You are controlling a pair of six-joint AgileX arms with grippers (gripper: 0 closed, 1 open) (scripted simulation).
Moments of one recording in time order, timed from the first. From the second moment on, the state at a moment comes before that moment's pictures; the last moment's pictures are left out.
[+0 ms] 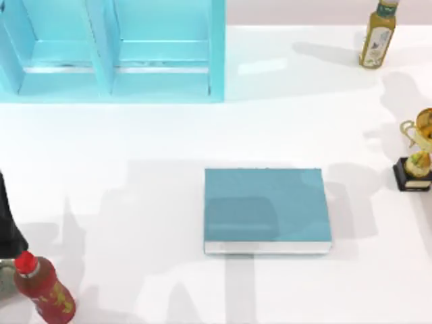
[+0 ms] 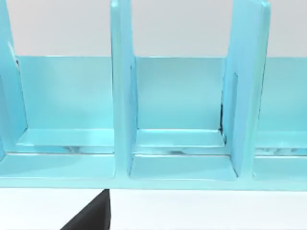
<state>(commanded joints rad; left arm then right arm) 0.00 0.00 0.00 0.00 0.00 0.00 0.00 1.83 1.80 -1.54 -0.01 0.02</state>
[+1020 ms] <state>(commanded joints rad) 0.00 0.00 0.00 0.00 0.00 0.00 0.67 2.15 1.90 -1.33 0.00 0.69</state>
